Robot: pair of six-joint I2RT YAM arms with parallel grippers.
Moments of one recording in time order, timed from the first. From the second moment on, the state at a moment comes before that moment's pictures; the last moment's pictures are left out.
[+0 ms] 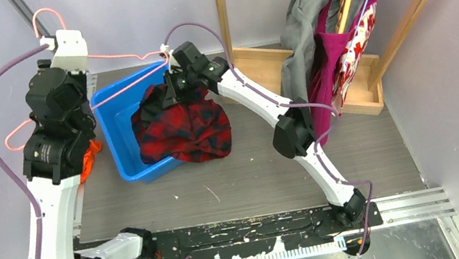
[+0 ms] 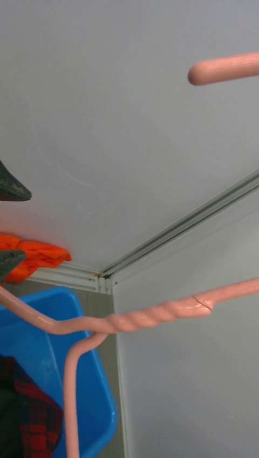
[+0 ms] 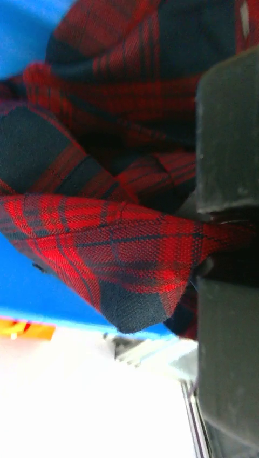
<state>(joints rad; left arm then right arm) -0.31 1.15 1.75 -0.68 -0.73 0.44 0.75 2.40 2.47 -0.67 -0.43 0.54</state>
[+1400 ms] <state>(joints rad) -0.51 0.89 1.42 -0.62 -0.75 0.40 1.04 2.34 2.67 -0.40 -0.11 0.13</state>
